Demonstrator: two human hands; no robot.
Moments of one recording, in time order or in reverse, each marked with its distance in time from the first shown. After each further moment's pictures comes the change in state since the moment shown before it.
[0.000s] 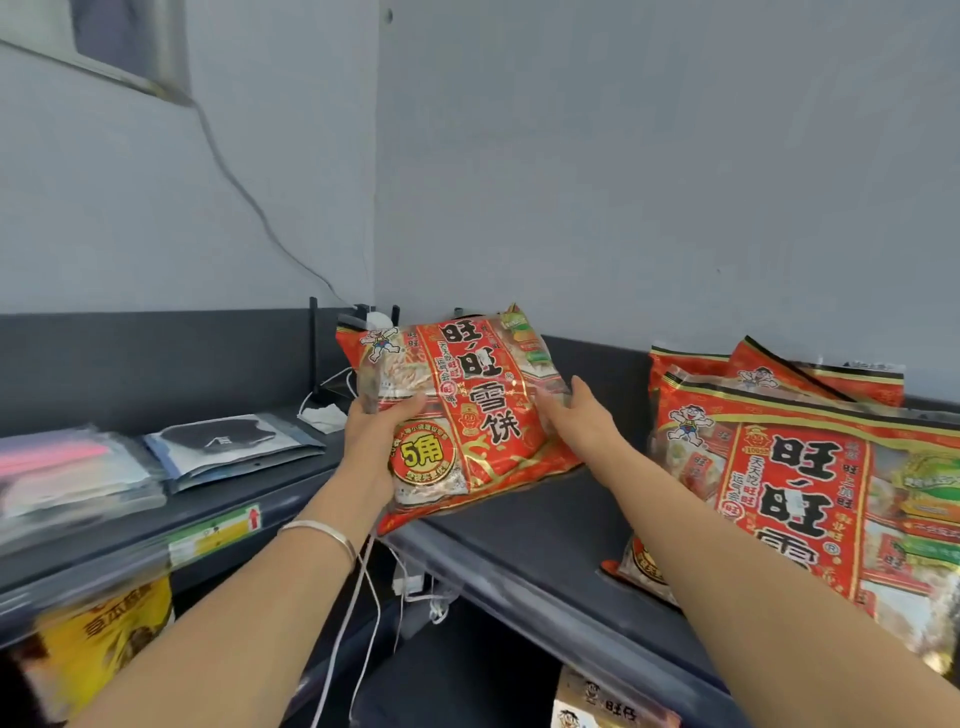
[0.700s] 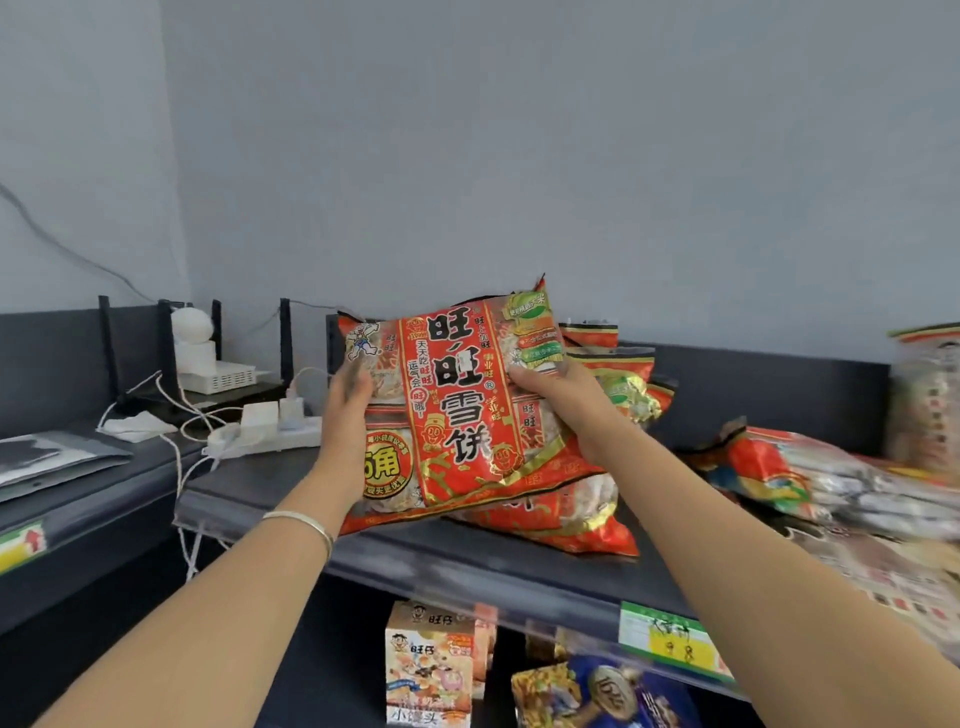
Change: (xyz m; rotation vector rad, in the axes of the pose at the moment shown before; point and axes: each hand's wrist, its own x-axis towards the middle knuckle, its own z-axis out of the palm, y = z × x) left_hand -0.094 -0.071 0.125 0.216 -0.270 0.115; right_hand -0.126 0.064 -0.171 0.474 0.105 0.004
